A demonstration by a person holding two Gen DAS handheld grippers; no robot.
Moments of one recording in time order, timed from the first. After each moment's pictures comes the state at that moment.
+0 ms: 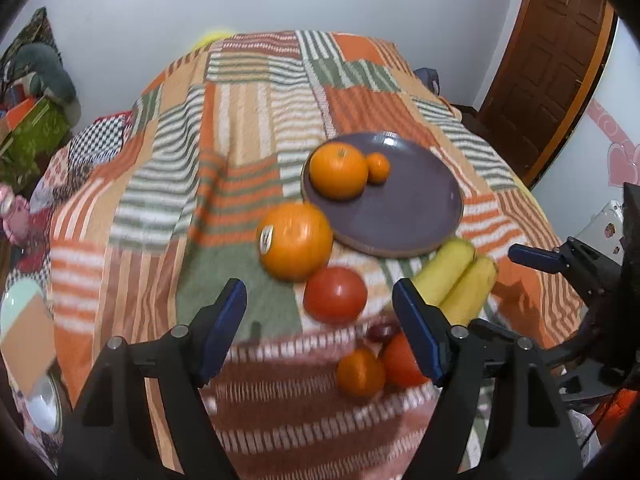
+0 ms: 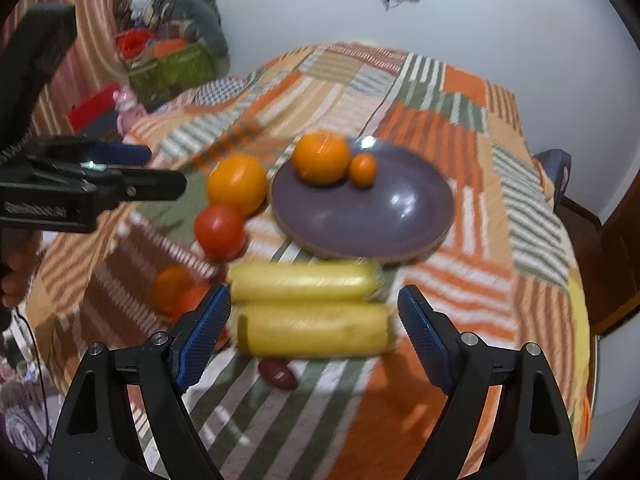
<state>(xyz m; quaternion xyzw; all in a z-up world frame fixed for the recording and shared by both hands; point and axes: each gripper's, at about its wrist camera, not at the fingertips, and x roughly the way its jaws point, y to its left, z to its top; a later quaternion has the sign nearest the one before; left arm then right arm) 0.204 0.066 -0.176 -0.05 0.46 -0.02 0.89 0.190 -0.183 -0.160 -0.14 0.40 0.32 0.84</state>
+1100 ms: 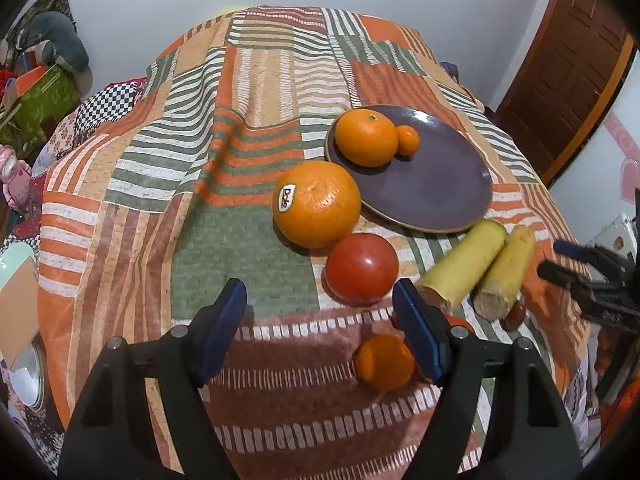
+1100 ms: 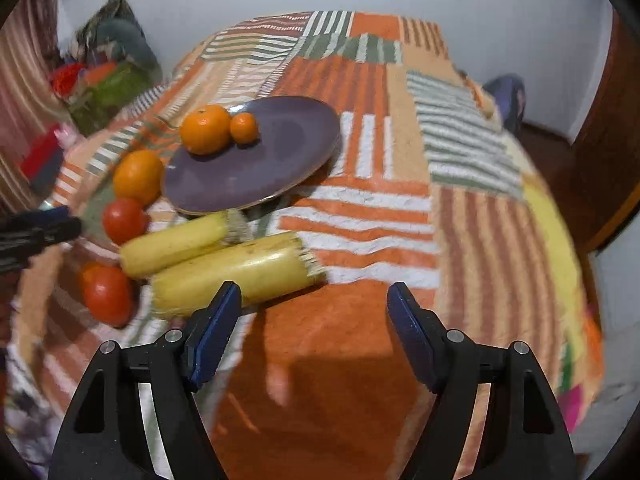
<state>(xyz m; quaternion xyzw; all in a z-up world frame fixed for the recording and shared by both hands) 0.209 0.079 -0.208 -0.08 0.48 0.00 0.87 0.223 -0.260 -0.180 -0.05 0.47 0.25 0.85</state>
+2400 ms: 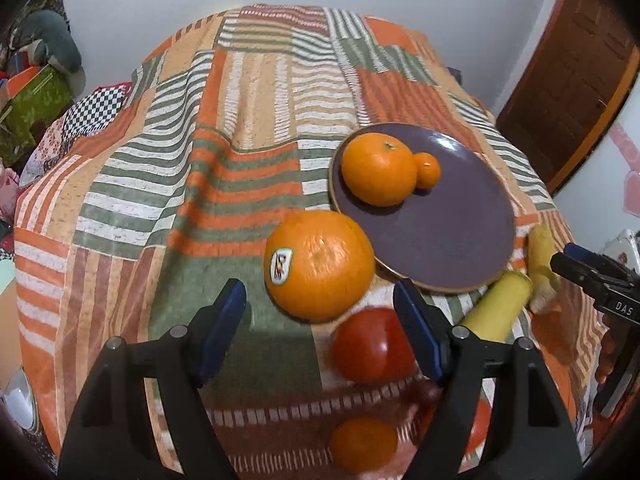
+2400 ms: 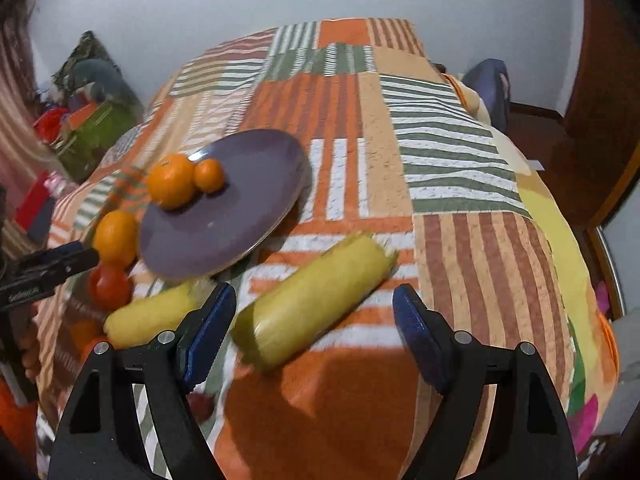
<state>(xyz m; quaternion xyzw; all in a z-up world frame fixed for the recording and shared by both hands) 0.269 0.087 -0.223 -0.09 0.48 0.00 0.87 0.268 -0.266 -0.180 0.01 0.46 0.20 0.86</state>
